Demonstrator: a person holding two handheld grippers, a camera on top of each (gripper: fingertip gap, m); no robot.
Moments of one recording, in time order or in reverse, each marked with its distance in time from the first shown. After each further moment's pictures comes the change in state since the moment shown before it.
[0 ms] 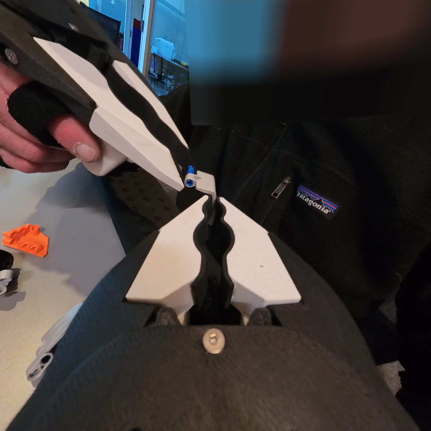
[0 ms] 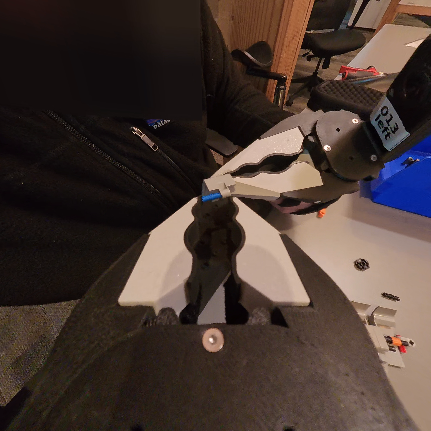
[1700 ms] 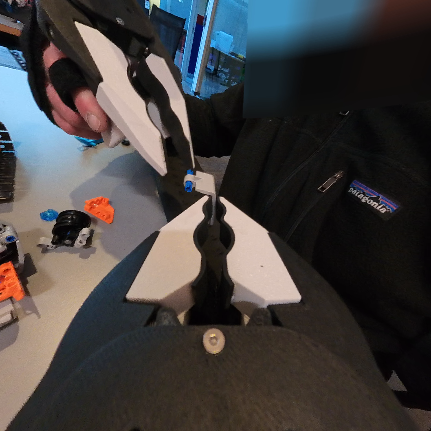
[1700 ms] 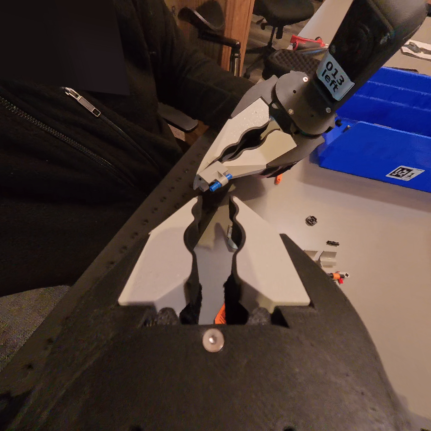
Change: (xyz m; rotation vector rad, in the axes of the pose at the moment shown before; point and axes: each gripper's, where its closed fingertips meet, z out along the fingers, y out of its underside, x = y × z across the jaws) left arm -0.032 0.003 -0.021 -0.025 -0.246 0.019; right arm 0.032 0.021 -0.024 -0.105 0.195 -0.010
